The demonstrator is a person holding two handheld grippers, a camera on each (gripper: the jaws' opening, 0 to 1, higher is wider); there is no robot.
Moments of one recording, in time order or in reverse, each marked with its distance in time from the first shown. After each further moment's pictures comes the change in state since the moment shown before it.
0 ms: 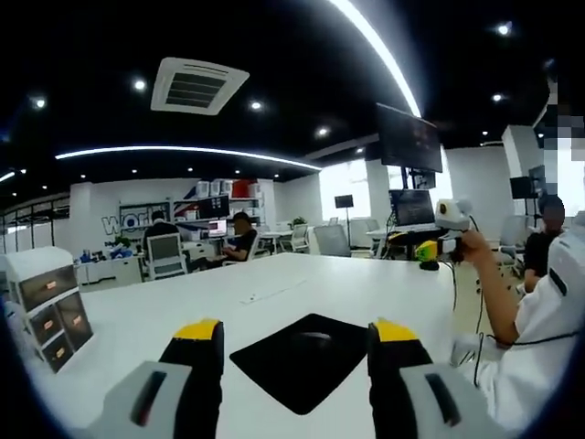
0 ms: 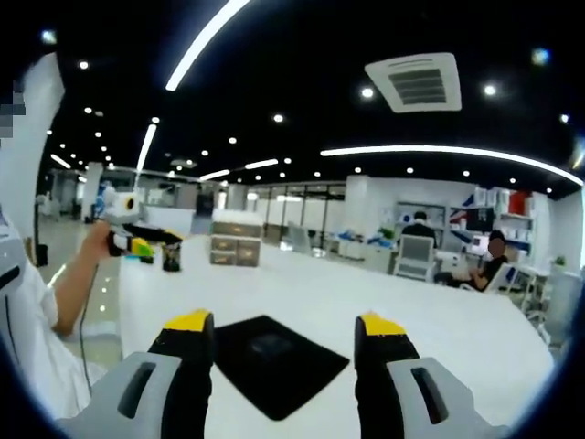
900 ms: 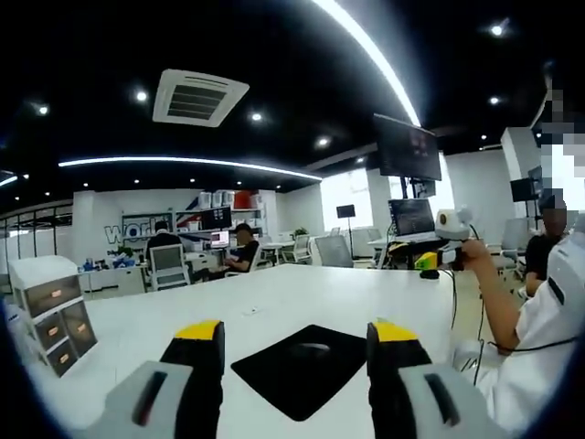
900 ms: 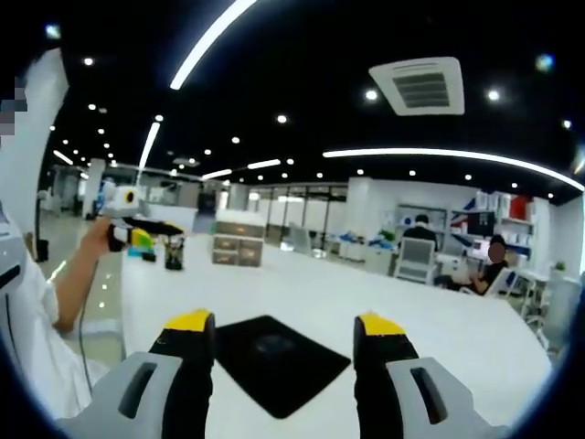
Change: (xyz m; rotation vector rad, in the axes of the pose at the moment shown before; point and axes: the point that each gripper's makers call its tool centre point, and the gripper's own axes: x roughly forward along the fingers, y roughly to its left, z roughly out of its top) left arm -0.008 -0.003 0.013 0.010 -0.041 0.016; right arm -0.005 0.006 0.001 -0.014 0.002 0.004
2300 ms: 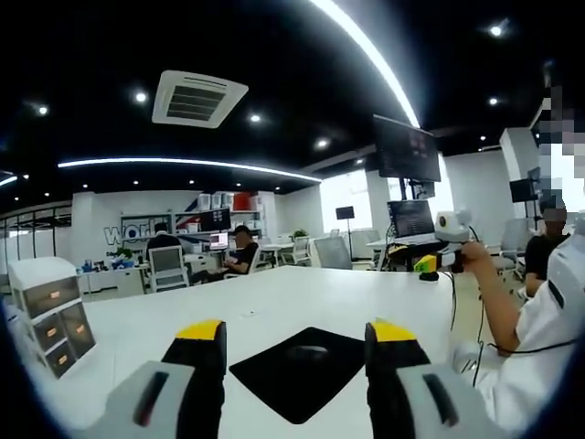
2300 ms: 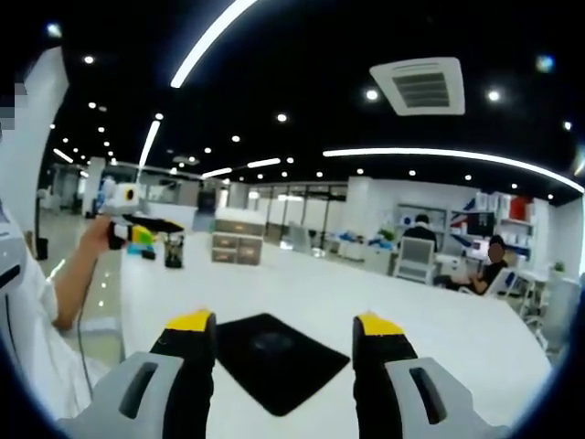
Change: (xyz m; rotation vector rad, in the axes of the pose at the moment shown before) left arm 0.001 -0.003 0.002 0.000 -0.014 -0.005; right arm -0.002 -0.002 -0.003 -0.002 0.006 -0.003
